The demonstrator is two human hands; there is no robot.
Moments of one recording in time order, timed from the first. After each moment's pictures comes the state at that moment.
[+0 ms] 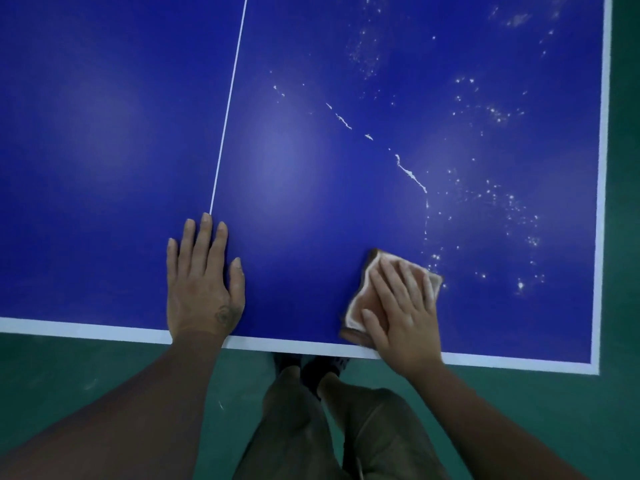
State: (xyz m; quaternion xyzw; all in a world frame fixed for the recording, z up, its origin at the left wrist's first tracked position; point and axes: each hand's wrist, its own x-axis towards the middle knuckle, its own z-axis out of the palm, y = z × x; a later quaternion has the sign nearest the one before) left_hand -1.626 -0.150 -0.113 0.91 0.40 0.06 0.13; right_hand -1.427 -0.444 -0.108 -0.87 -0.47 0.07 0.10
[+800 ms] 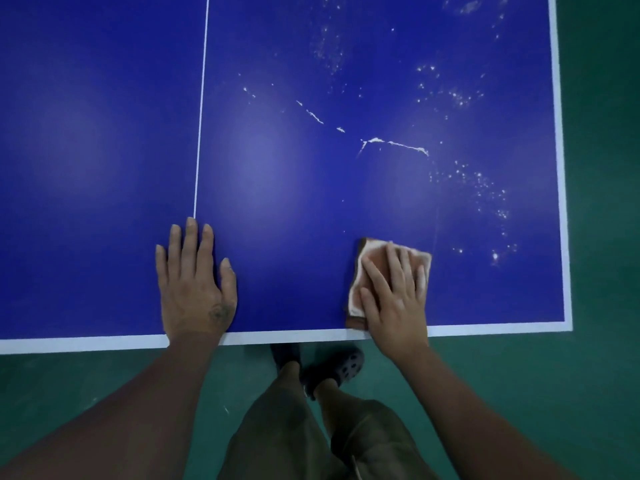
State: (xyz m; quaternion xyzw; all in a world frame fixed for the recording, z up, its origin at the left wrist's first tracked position) left_hand -1.628 -0.150 -0.111 0.91 0.39 0.06 0.12; right_hand -1.450 -0.441 -0.091 -0.93 -0.35 0.06 0.10
